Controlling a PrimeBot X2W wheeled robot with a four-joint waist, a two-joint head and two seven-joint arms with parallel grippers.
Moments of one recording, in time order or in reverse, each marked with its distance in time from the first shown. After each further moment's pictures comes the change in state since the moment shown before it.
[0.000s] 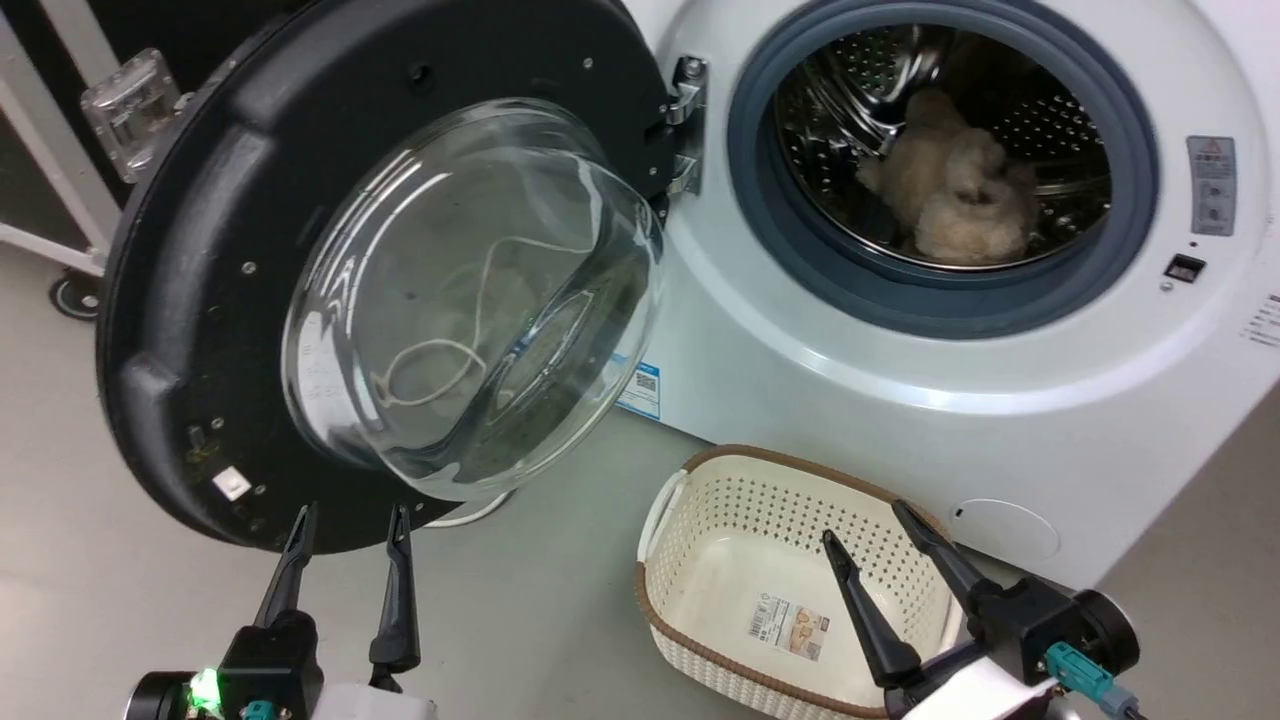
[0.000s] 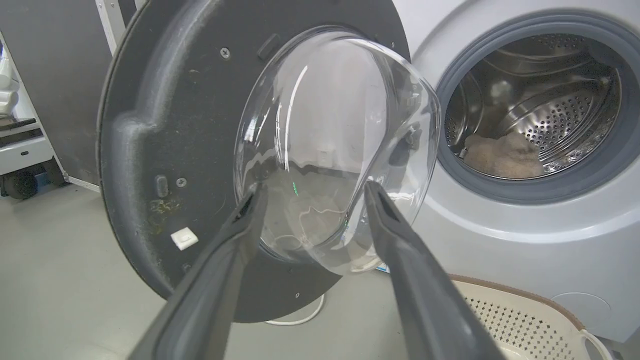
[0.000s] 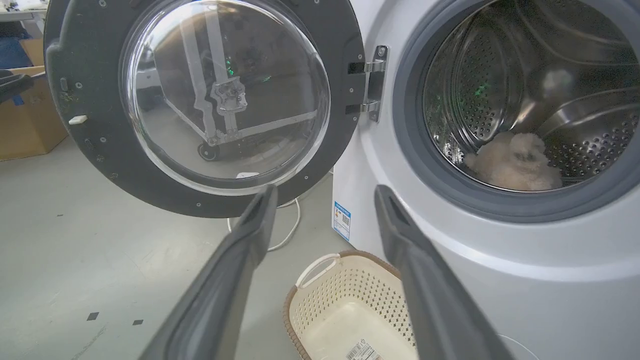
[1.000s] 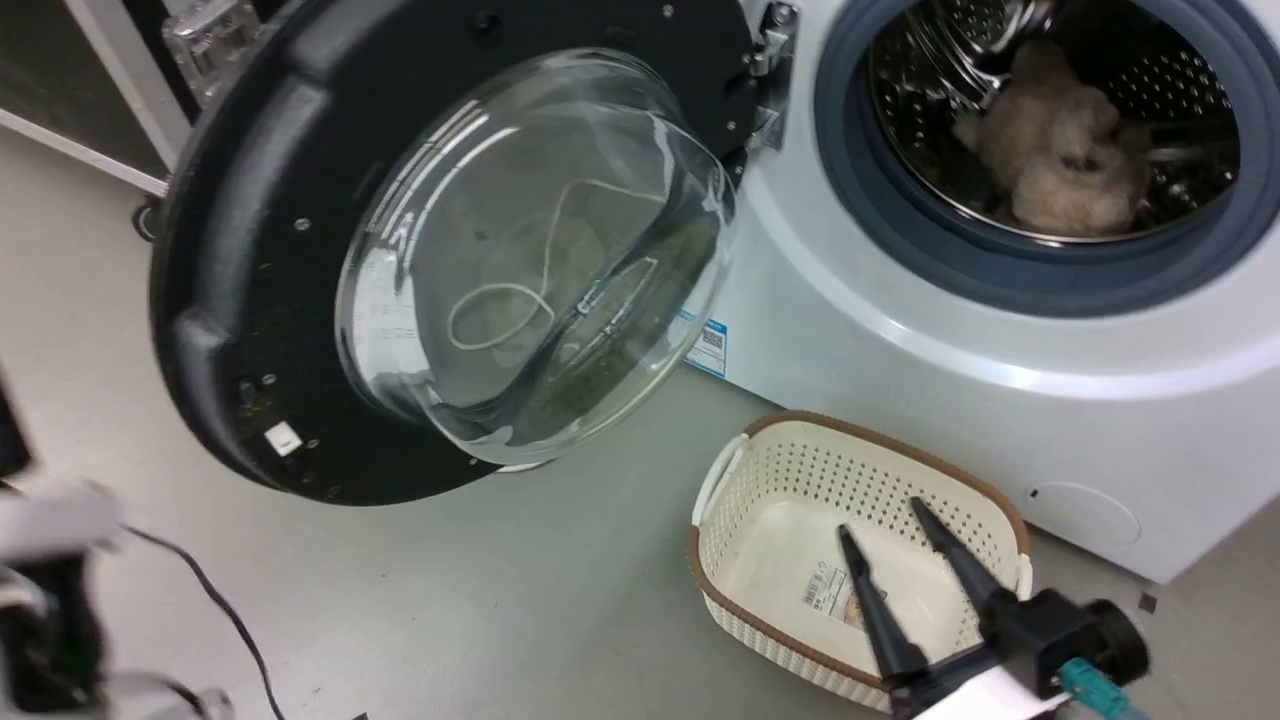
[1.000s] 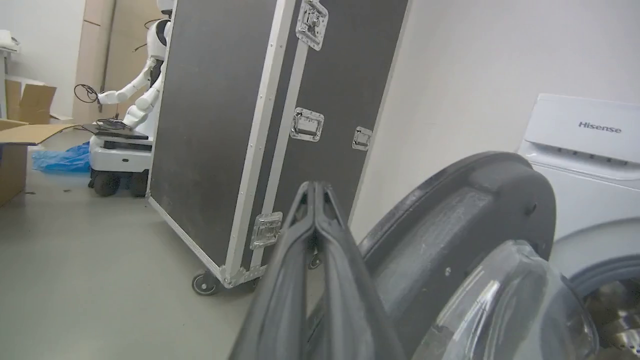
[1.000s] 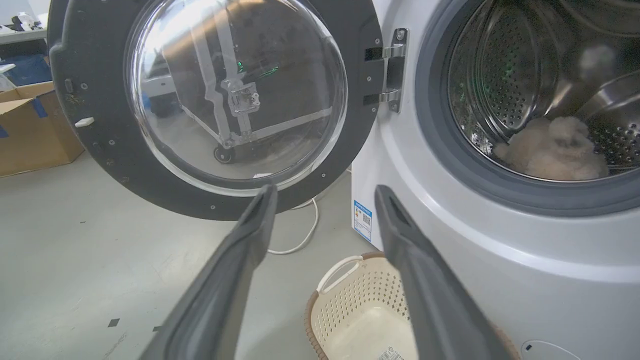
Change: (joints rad) left arm -0.317 0.151 0.348 0.040 -0.432 -0.103 0.027; right arm 0.014 -0.002 0.001 -0.004 0.016 0.000 -0.060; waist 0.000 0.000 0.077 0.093
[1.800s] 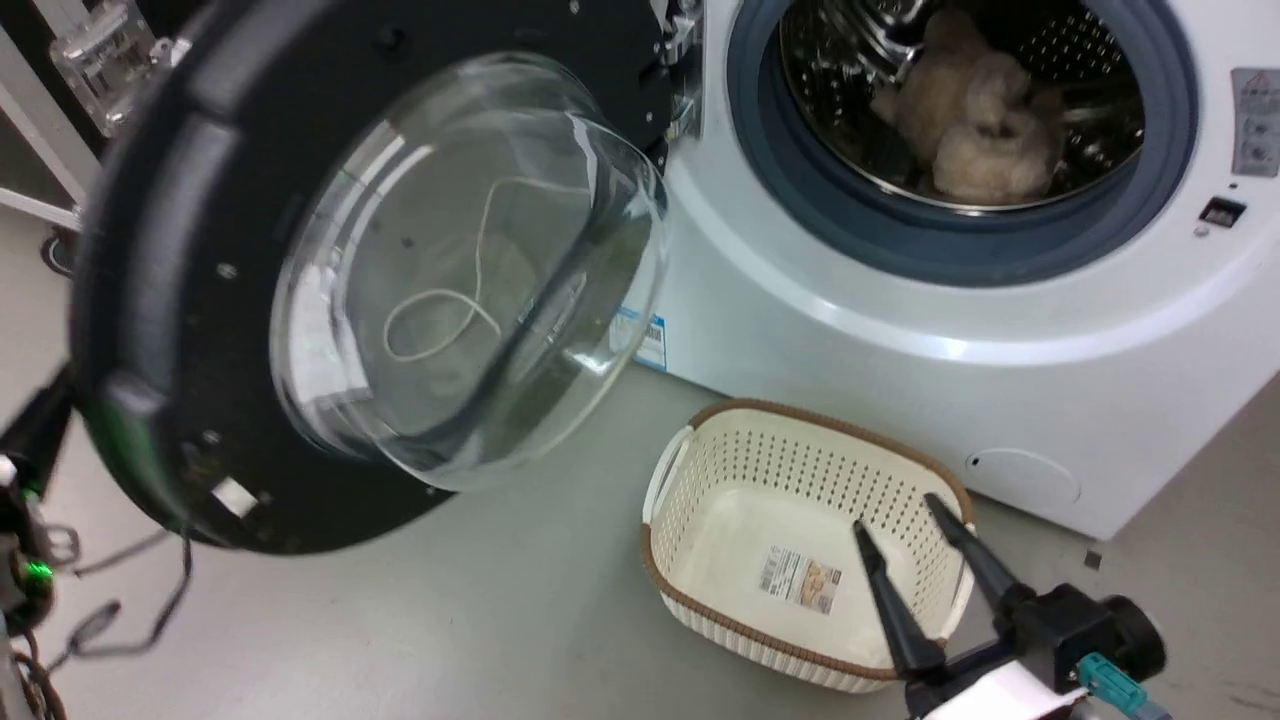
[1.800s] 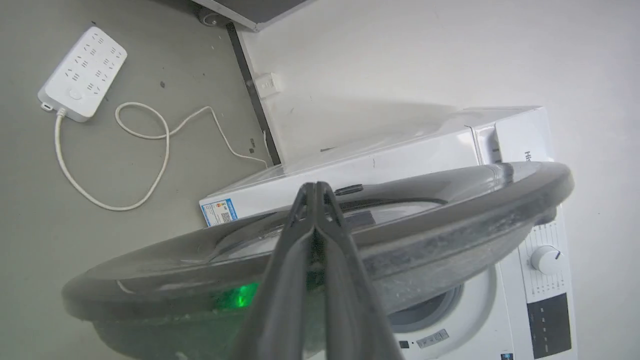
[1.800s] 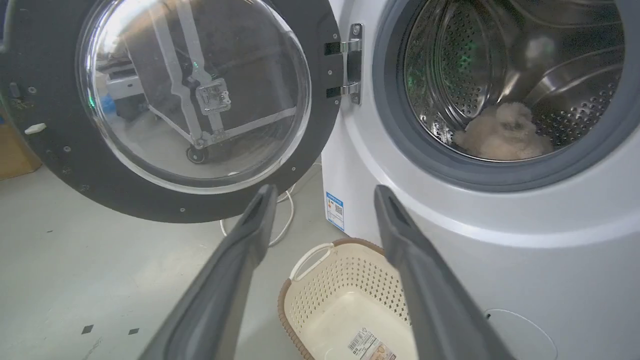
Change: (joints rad) left arm -0.264 0.072 0.227 0.490 -0.726 -0.014 0.783; right arm -0.008 -0.016 -0.011 0.006 0.008 0.000 -0.005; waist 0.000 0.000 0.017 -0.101
